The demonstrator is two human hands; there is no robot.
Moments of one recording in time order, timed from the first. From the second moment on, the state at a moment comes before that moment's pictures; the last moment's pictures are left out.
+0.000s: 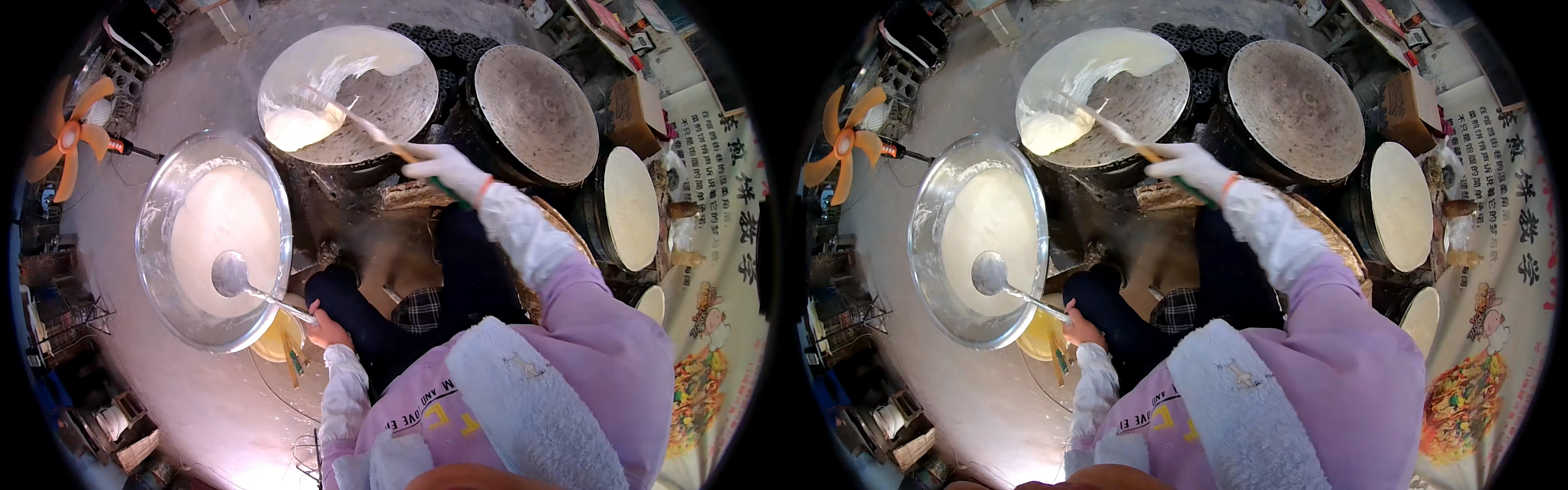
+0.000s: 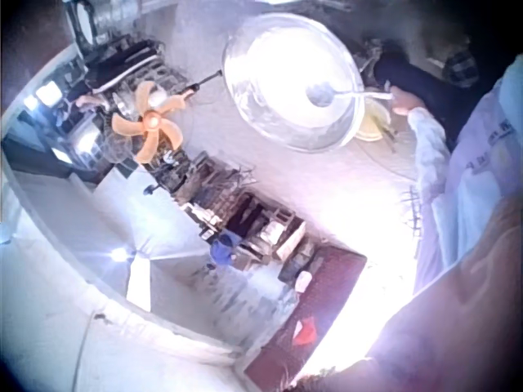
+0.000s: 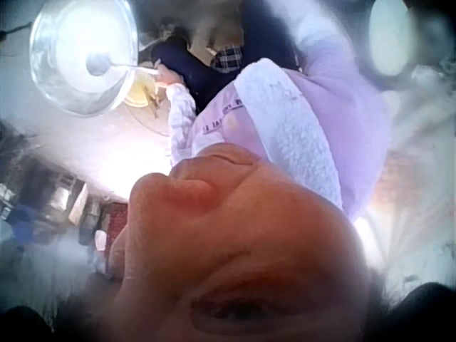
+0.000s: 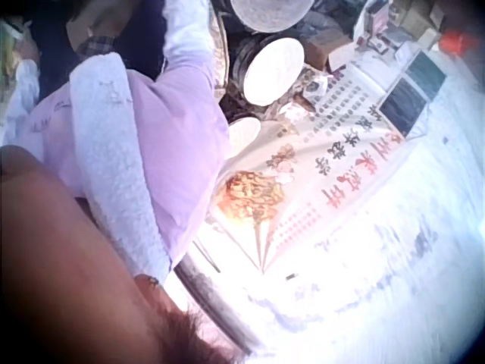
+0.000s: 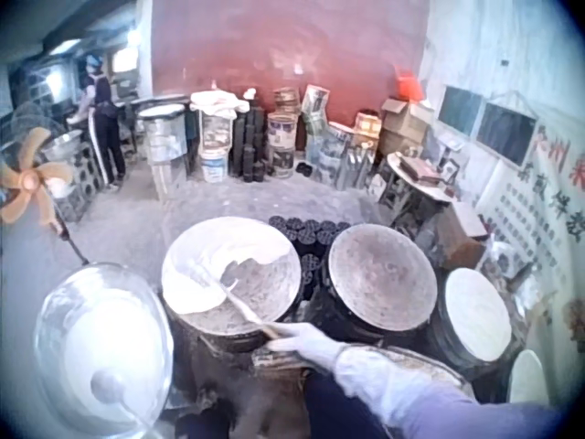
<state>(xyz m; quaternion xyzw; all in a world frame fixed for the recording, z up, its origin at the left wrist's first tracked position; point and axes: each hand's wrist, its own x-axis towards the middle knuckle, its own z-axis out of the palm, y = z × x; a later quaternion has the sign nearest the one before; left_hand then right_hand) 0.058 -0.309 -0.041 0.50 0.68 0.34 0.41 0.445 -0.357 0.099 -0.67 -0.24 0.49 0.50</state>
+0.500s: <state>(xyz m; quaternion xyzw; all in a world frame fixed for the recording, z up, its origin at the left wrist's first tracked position) 0.038 -0.300 -0.033 0.50 0.66 0.36 0.44 0.265 -0.268 0.059 -0.59 -0.02 0.43 0.69</state>
